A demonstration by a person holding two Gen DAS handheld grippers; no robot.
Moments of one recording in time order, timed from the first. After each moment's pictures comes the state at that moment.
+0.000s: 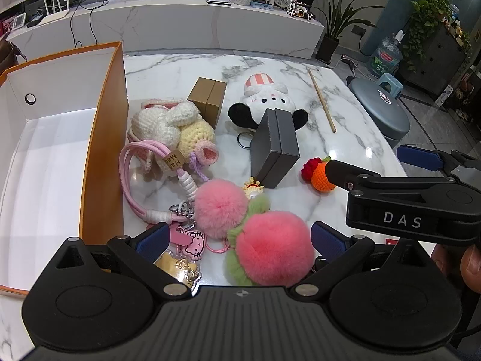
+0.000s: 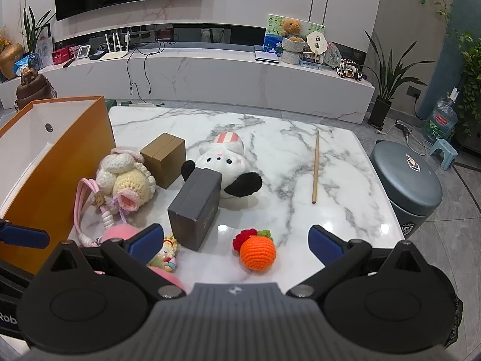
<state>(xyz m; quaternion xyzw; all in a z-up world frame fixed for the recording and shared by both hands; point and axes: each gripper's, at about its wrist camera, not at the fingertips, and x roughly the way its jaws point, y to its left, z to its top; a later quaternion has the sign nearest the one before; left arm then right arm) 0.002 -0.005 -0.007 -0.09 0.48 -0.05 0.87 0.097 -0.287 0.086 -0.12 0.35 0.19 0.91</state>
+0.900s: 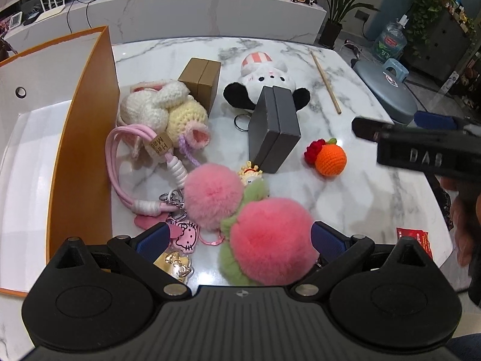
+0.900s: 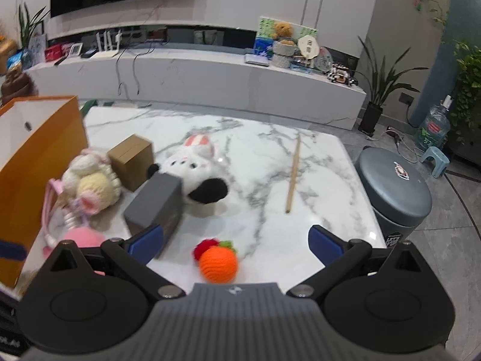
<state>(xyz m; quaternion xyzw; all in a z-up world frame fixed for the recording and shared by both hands) 0.010 -0.021 -0.027 -0.07 0.50 -0.05 0.86 0.133 -0.317 0.077 -0.13 0.33 0.17 0.92</state>
